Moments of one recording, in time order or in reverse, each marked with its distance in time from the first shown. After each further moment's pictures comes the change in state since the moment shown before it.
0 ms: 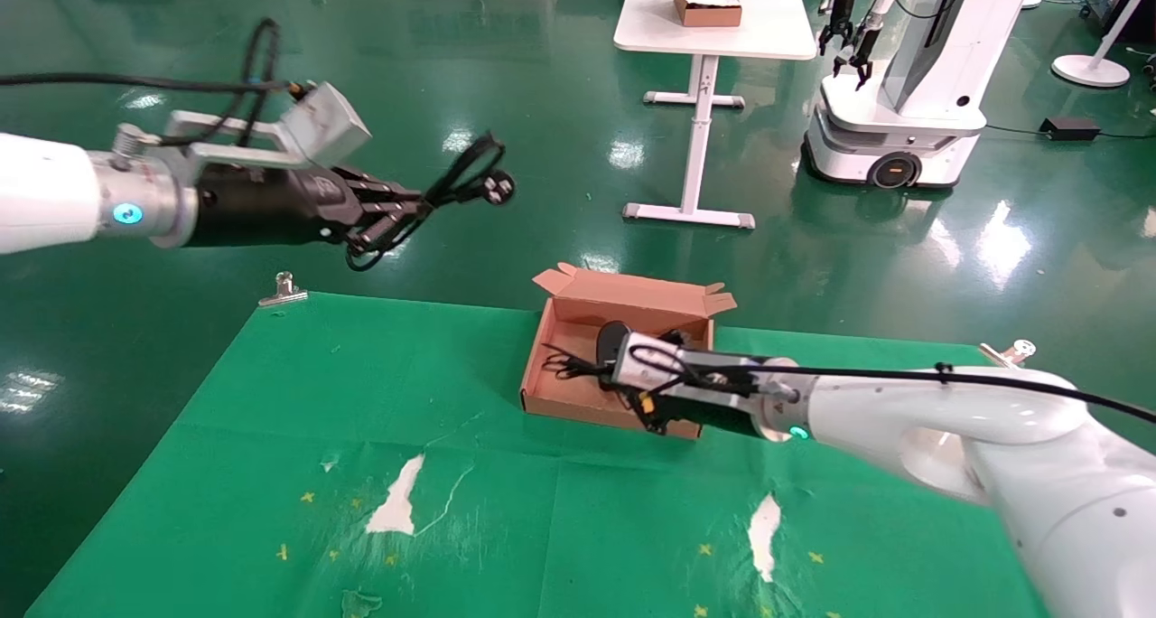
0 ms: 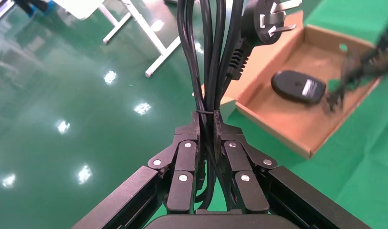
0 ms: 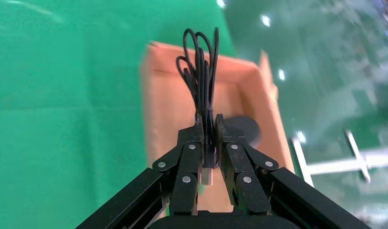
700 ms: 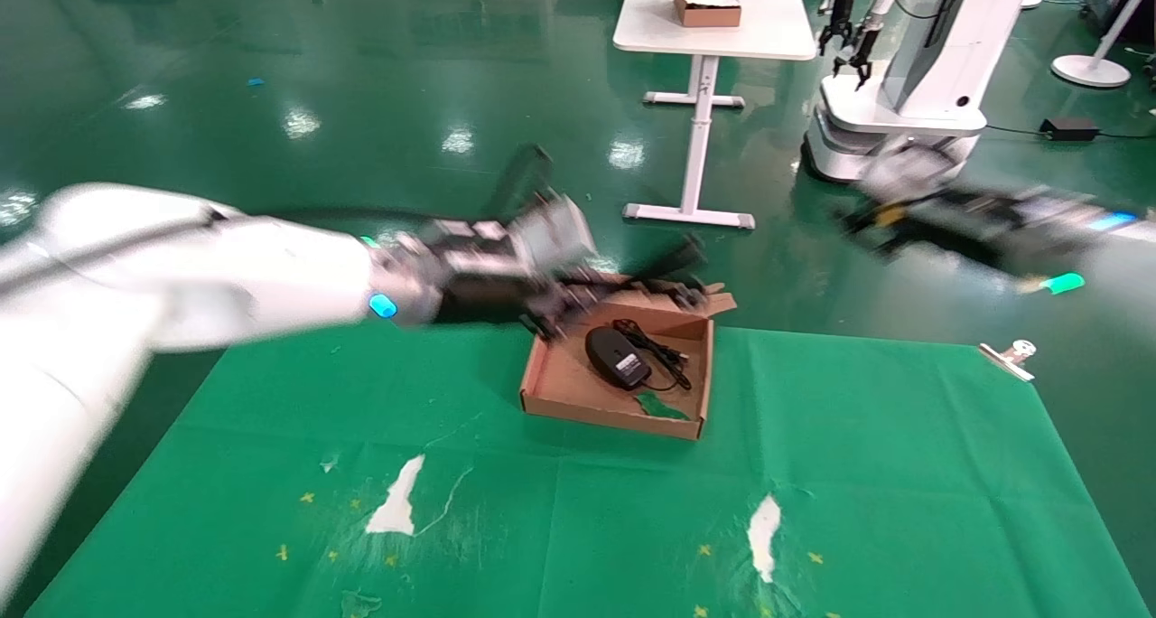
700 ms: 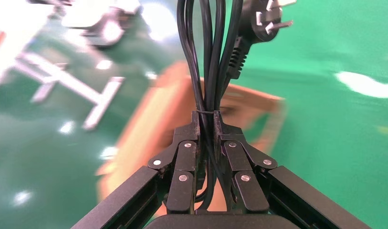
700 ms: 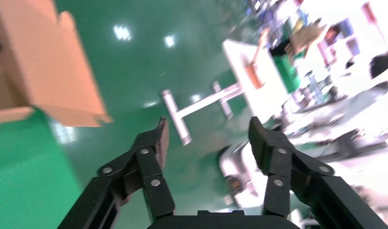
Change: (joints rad) left arm 0.215 0.177 0.115 -0.270 -0.007 -0.080 -0.016; right arm 0.194 0.315 0.070 0.018 0.097 -0.060 -0.136
